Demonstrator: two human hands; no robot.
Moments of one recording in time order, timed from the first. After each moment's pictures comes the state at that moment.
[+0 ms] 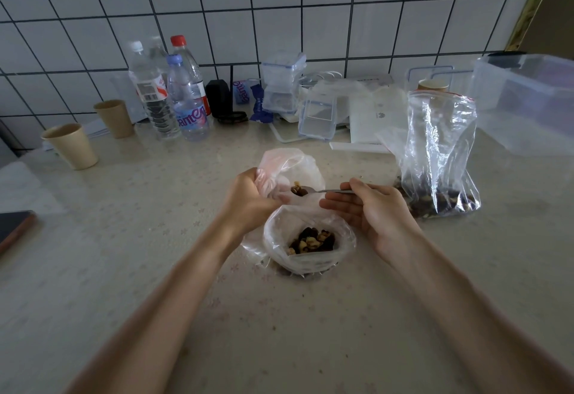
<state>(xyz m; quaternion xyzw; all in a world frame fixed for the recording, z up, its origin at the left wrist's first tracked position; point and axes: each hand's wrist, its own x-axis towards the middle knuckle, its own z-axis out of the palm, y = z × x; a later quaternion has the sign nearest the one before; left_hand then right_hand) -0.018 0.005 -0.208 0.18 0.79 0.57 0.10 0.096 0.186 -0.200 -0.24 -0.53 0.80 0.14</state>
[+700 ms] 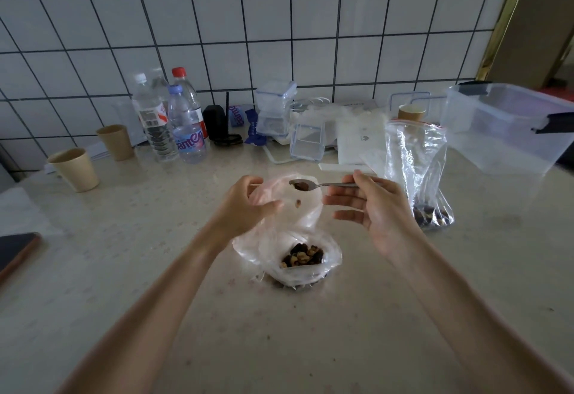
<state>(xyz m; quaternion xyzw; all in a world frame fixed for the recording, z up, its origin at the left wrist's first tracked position) -0.047 0.004 -0.202 0.22 0.86 0.46 0.06 0.111 0.193 -0.159 -0.17 -0.55 0.79 0.21</state>
